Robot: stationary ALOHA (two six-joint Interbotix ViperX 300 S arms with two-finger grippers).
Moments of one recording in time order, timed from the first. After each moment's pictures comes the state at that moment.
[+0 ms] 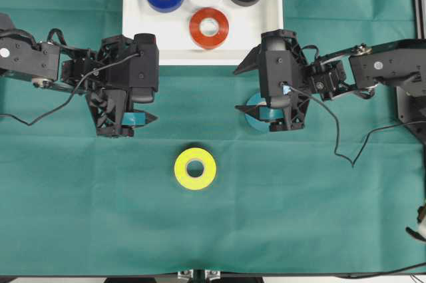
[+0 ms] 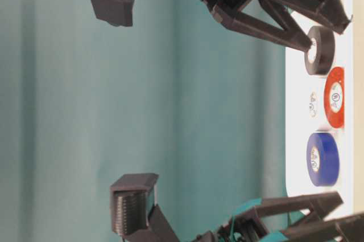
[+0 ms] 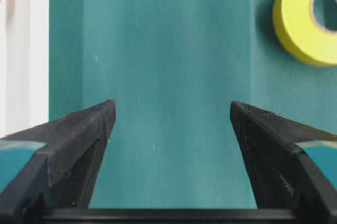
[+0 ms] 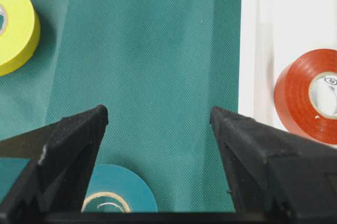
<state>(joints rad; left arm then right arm) -0.04 -0.09 0.73 -0.03 0.28 -0.03 0.02 -0.13 0.81 -0.55 0.04 0.59</state>
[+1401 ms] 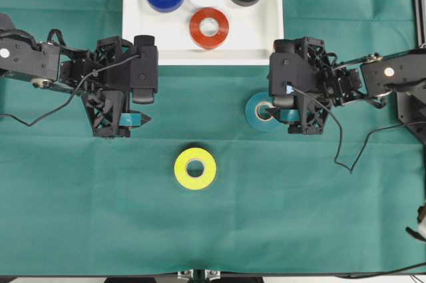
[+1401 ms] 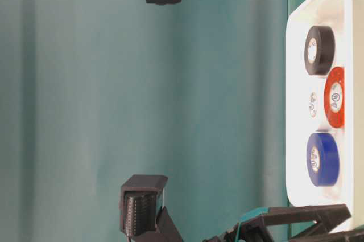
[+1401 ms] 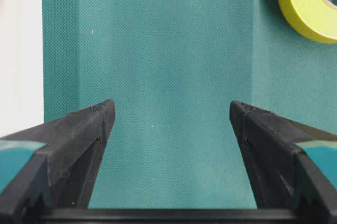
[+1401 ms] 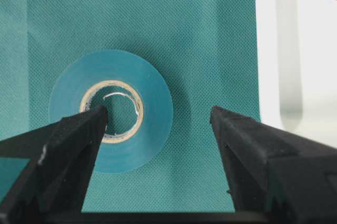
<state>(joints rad) -0.04 -0.09 0.73 -0.03 0.32 -0.04 0.07 -0.16 0.87 -0.38 0.26 0.59</state>
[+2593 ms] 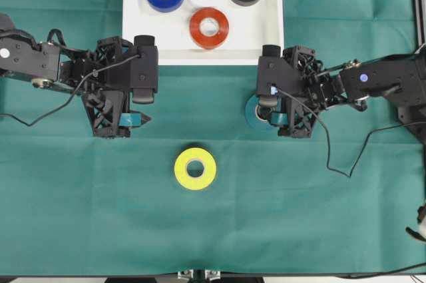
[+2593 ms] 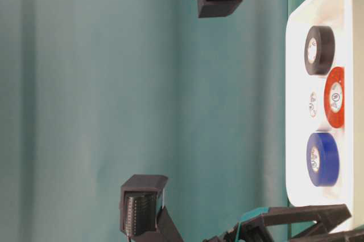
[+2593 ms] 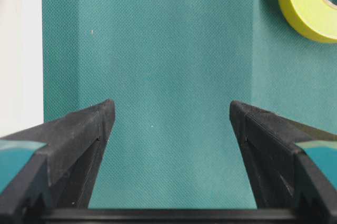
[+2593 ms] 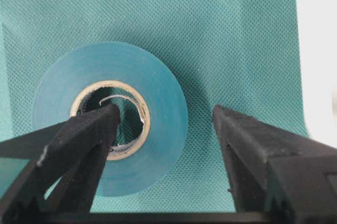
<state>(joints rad) -0.04 -0.09 0.73 -0.03 0.32 -0.04 0.06 -0.01 0.87 -0.39 0.19 0.67</state>
